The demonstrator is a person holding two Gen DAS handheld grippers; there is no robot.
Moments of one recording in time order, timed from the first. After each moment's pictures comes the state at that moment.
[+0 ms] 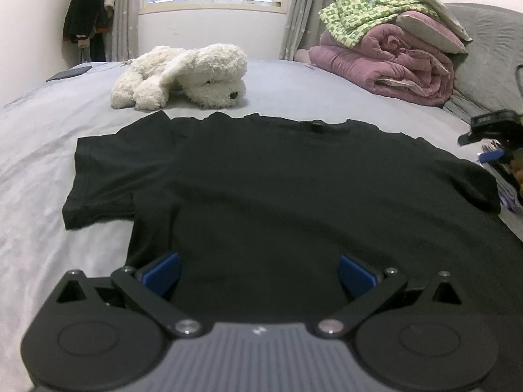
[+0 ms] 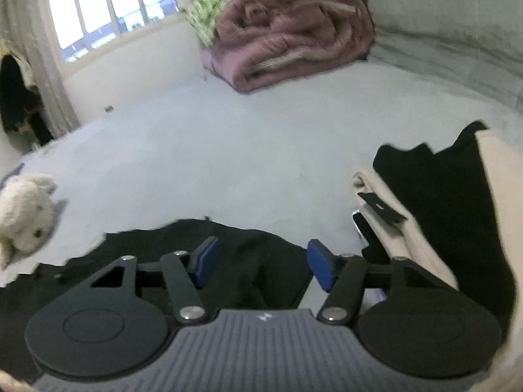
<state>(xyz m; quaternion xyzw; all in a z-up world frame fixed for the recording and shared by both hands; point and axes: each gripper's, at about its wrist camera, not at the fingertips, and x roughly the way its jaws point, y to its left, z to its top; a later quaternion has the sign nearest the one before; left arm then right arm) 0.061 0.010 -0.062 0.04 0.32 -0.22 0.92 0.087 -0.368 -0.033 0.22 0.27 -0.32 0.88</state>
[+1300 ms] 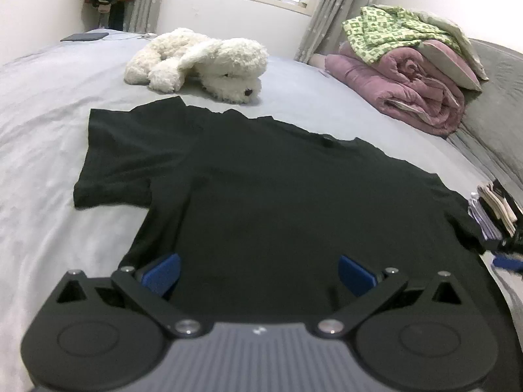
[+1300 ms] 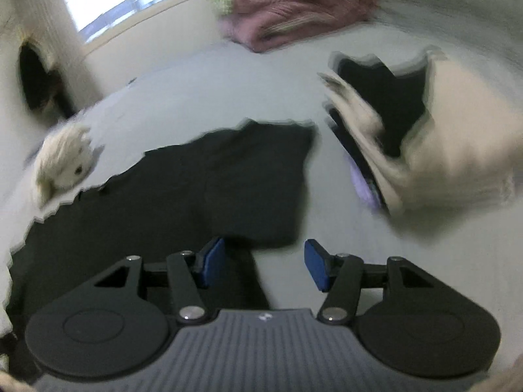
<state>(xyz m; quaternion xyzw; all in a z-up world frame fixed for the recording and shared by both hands) 0.067 0.028 -0.053 -0.05 0.35 -0.22 0.91 -0.029 -0.290 -0.049 0.29 0.28 -0.28 0.87</state>
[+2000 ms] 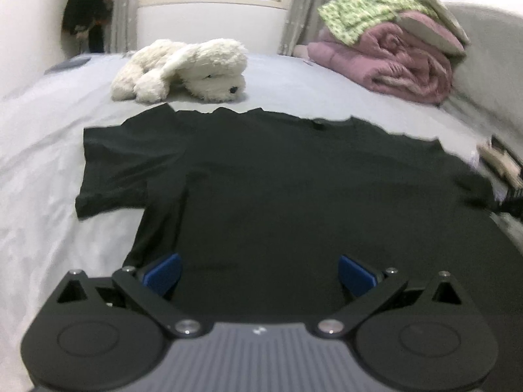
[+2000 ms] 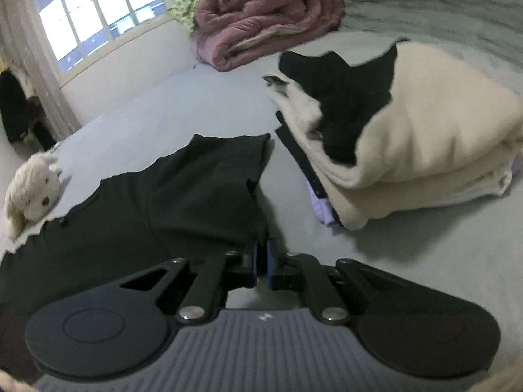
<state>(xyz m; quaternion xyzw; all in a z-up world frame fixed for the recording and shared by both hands) 0.056 0.020 -0.059 0.03 0.33 -0.23 0.91 -0.001 -0.321 -0.069 0.26 0.25 -0.31 0.88</state>
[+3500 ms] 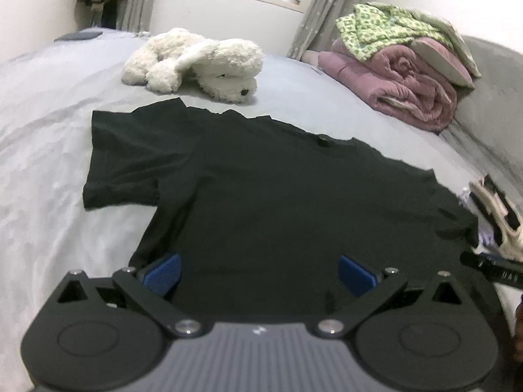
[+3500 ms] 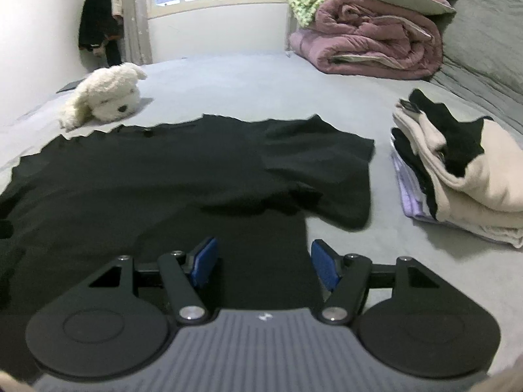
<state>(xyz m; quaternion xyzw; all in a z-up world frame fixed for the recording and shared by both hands) 0.063 0.039 -0.044 -0.06 0.36 -0.23 0.90 0.000 -0.227 -0.062 0.10 0.30 -0.21 0.93</state>
